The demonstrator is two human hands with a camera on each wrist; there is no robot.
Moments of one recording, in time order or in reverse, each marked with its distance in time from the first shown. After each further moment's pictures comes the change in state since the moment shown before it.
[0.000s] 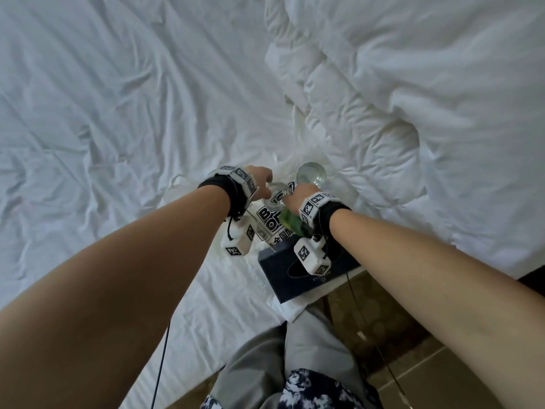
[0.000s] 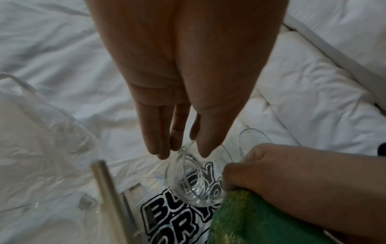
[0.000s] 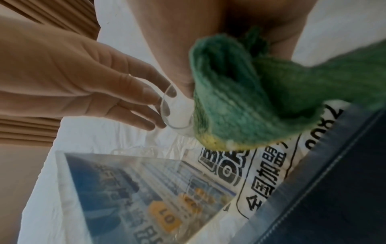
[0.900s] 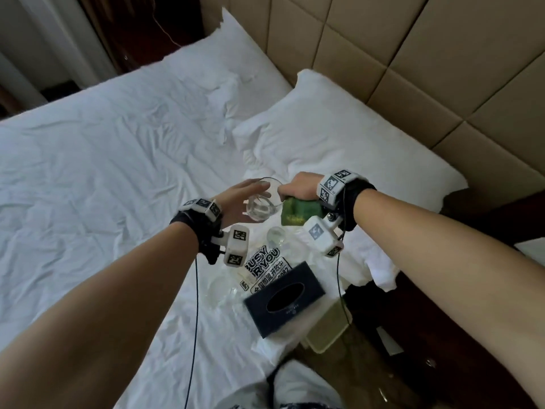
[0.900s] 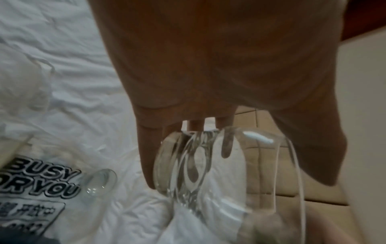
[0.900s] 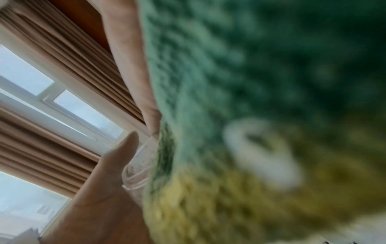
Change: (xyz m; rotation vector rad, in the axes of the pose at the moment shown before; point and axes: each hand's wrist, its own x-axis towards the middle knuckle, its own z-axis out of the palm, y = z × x) left_hand -0.274 0.052 -0.074 -1.280 0.095 0.478; right_hand -0.308 -0.038 -0.159 -0.074 0.329 -0.182
